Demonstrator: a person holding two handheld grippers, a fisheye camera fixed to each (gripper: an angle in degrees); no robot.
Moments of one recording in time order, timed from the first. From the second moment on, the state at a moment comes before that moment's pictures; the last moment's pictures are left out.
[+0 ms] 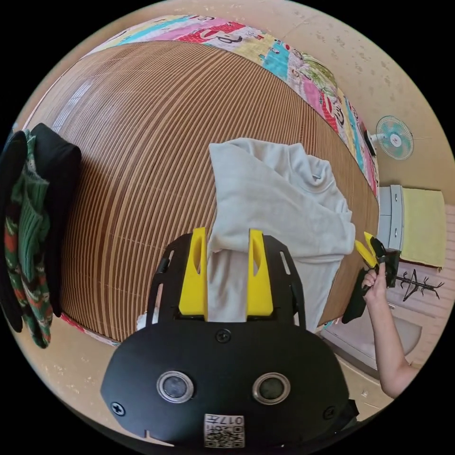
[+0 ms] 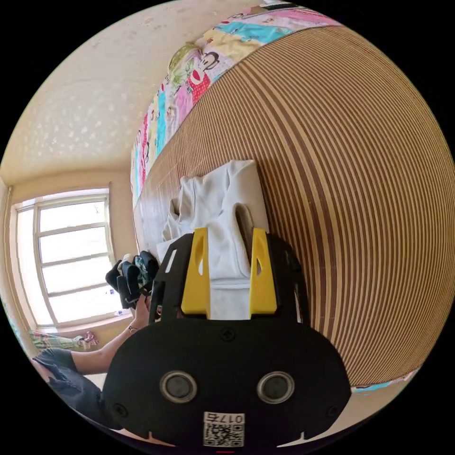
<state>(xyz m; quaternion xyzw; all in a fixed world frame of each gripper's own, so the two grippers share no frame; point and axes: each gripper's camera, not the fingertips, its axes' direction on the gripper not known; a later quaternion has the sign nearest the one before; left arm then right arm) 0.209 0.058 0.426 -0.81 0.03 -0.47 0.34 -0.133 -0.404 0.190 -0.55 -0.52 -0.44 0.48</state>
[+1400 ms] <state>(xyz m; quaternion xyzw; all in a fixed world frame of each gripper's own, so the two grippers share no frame) 0.234 0.046 0.321 -0.86 0.37 -0.30 0.19 0.125 -0.406 0.342 -0.65 -0.28 -0.63 0.32</state>
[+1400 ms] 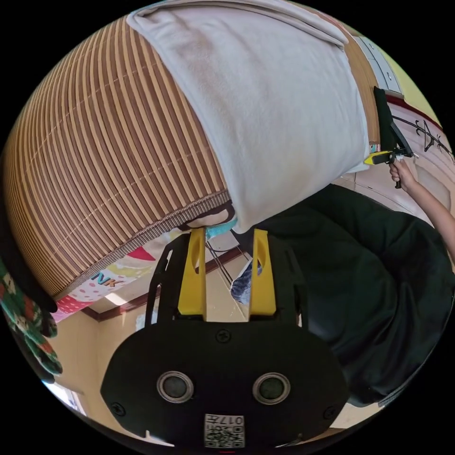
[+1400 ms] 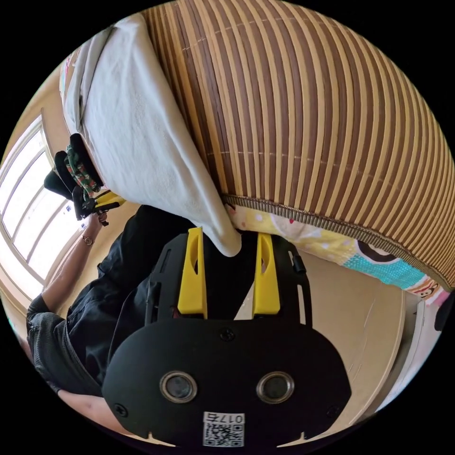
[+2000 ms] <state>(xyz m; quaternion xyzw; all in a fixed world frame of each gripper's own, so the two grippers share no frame) 0.189 0.074 0.275 -0.80 0.39 -0.44 0.12 0.148 -0.514 0.393 -0.73 -0.43 -0.50 0.17</state>
